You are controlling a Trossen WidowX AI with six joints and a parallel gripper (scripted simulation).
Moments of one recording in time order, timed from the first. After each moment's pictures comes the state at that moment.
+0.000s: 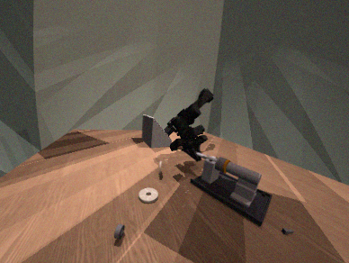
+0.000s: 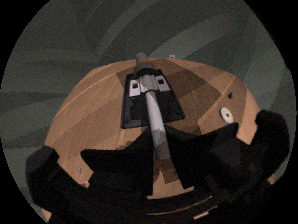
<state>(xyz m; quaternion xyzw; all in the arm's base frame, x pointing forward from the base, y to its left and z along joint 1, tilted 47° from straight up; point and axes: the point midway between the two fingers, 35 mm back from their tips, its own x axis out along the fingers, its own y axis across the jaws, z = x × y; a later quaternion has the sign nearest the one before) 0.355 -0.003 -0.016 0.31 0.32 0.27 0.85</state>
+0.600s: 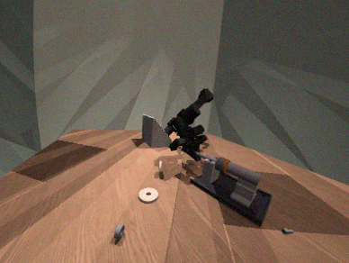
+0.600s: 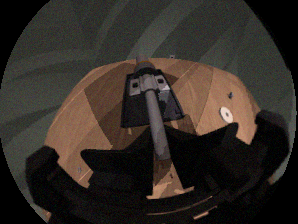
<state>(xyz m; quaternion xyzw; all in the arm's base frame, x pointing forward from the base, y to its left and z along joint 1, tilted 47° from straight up) 0.353 -0.003 -0.016 0.31 0.32 0.27 0.85</state>
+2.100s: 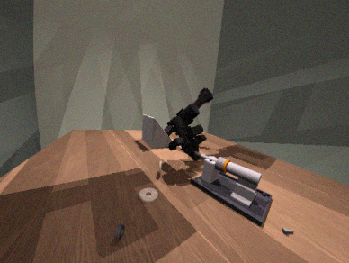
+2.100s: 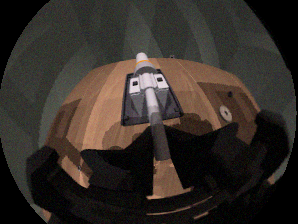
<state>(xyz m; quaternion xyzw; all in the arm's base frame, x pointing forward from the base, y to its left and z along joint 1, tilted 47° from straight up) 0.348 -0.004 -0.017 0.31 0.32 0.27 0.85</state>
